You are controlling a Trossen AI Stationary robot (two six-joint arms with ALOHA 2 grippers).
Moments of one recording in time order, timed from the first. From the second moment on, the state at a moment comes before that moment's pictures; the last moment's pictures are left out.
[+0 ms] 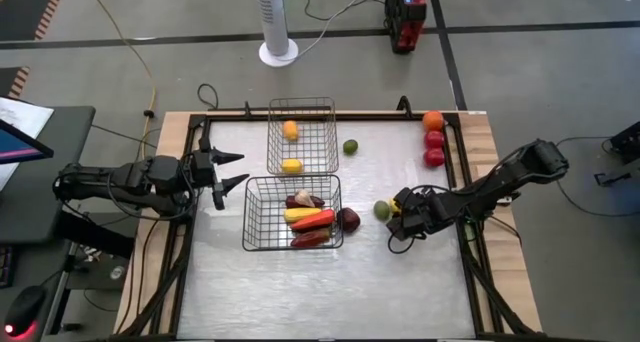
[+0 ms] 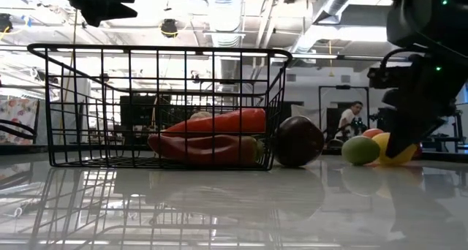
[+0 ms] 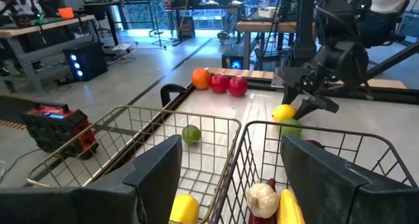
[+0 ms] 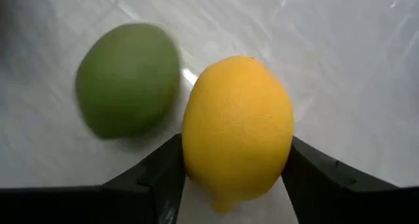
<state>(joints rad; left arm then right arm) -0.08 0.46 0.57 -0.28 -0.43 -0.03 0.33 1.33 0.56 -0.66 0.52 1.12</state>
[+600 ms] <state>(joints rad) -0.08 0.46 0.57 -0.27 -0.43 -0.03 0.02 1.33 0.94 -0.32 0.67 0.34</state>
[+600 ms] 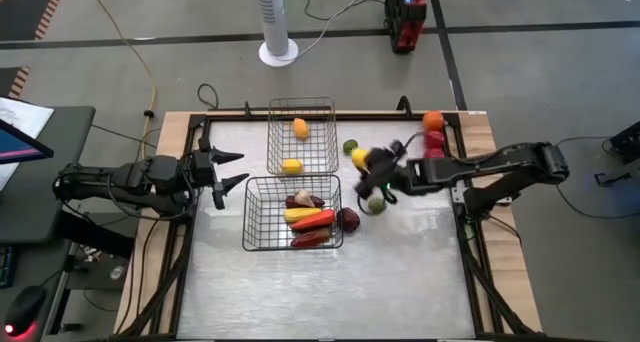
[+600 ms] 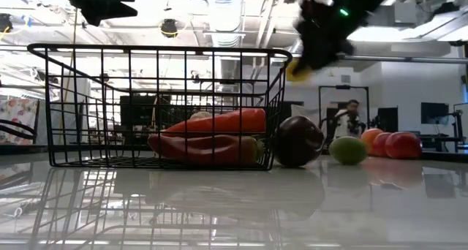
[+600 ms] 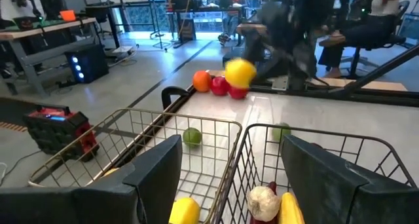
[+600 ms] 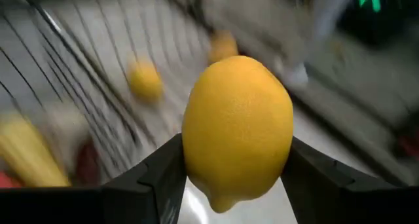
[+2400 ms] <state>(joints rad) -0.08 0.46 0.57 -0.27 -0.43 -0.03 0.21 1.40 0.67 -0.38 0.55 0.75</state>
